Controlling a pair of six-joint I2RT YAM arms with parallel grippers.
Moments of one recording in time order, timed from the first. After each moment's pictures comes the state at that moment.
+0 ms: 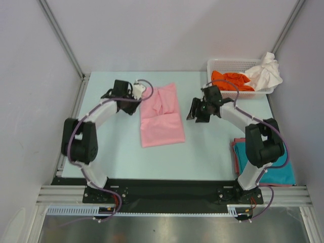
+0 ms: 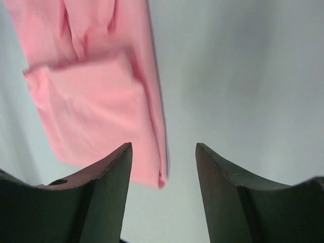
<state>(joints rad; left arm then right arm) -0.21 1.83 1.36 -0.41 0.12 0.44 0.33 1.79 1.27 -0.42 -0.26 0.52</state>
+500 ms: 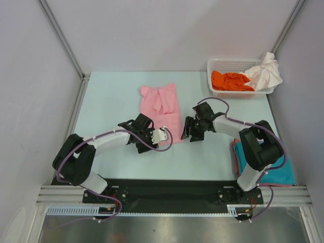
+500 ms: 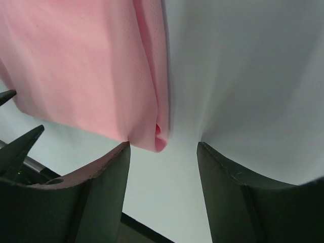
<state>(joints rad) -0.62 1.50 0.83 -0.48 0.17 0.72 0.48 1.71 0.98 -0.35 -0.31 0.60</state>
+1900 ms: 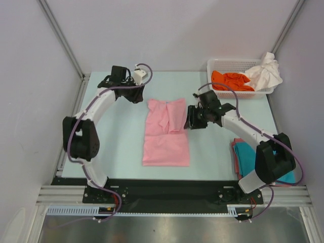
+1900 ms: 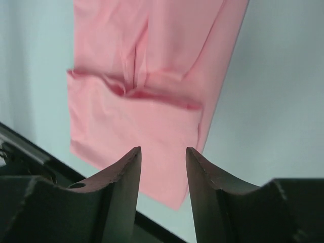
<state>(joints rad) -0.22 1.76 1.51 -0.59 0.42 0.42 0.48 1.52 1.12 -0.56 -0.29 0.43</state>
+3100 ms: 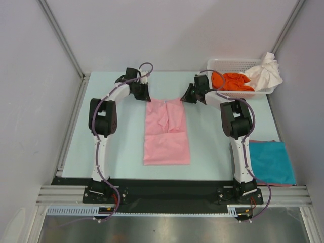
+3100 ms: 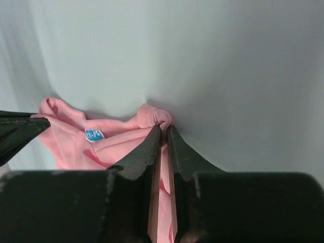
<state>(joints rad) -0.19 2.39 1.96 -0.55 0.44 -0.04 0.30 2.35 1.75 -0.11 -0.24 0.68</state>
